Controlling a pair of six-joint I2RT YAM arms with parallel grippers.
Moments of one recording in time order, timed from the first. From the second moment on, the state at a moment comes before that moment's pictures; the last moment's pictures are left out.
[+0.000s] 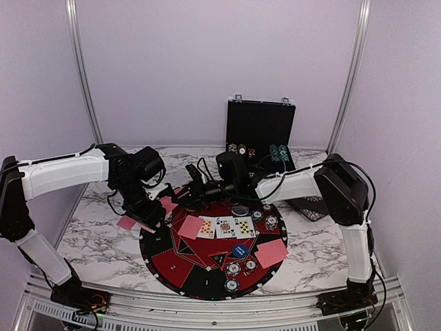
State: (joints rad) left arm -0.72 1.59 1.24 -1.07 0.13 -0.19; right arm 0.86 2.16 1.44 0.39 -0.82 1.03
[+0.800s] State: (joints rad) left arm -0.72 1.59 1.24 -1.07 0.13 -0.19; right arm 0.85 2.16 1.43 0.40 -0.81 1.04
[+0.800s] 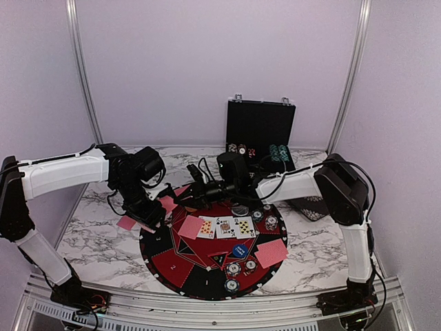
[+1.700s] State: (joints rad) left arm -0.72 1.59 1.24 -1.07 0.13 -0.19; right arm 0.78 2.09 1.35 0.46 -0.83 1.08
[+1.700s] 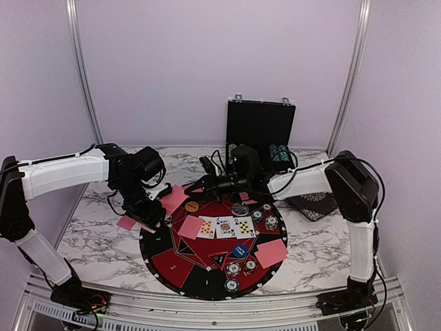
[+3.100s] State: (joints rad) left arm -0.72 1.56 1.23 -1.07 0.12 -0.20; right arm 0.77 2.27 1.49 0.08 -0.85 0.73
